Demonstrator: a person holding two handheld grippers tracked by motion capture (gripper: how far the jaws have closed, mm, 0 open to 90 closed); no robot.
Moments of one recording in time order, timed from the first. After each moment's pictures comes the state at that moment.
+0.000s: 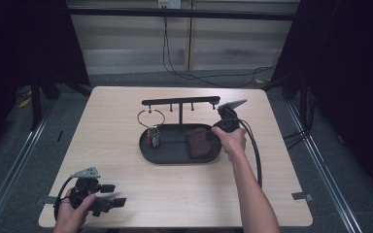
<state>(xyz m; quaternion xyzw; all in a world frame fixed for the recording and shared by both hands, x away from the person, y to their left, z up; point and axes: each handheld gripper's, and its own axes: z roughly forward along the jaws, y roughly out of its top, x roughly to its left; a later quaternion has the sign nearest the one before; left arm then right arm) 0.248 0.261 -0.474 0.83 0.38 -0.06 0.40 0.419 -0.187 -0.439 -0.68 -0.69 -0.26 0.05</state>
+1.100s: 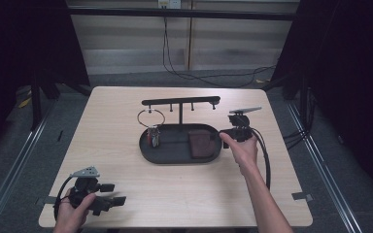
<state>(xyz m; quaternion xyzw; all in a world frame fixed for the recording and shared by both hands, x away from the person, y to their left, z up) 0.249 0.262 -0.474 0.82 0.39 -0.06 0.41 0.370 -0.207 -0.425 -0.63 -0.70 -0.33 -0.03</state>
